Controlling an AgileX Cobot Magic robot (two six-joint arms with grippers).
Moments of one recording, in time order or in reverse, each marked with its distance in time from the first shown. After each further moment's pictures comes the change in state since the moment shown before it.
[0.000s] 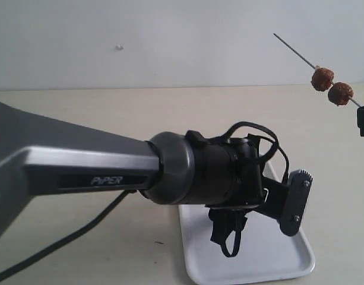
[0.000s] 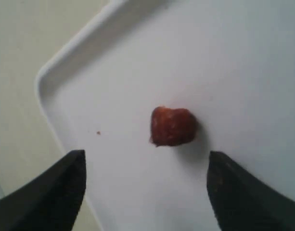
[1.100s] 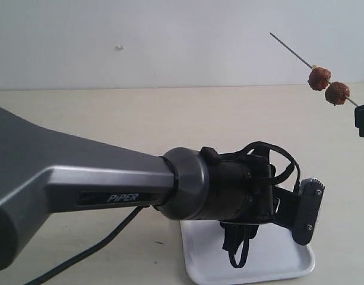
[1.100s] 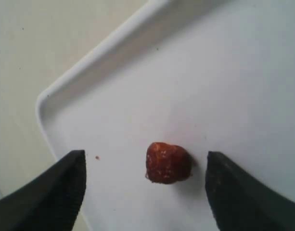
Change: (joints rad) left arm -0.030 0.036 -0.017 0.052 -0.023 -0.099; right arm 0.000 0.000 0.000 0.021 -0.005 -0.025
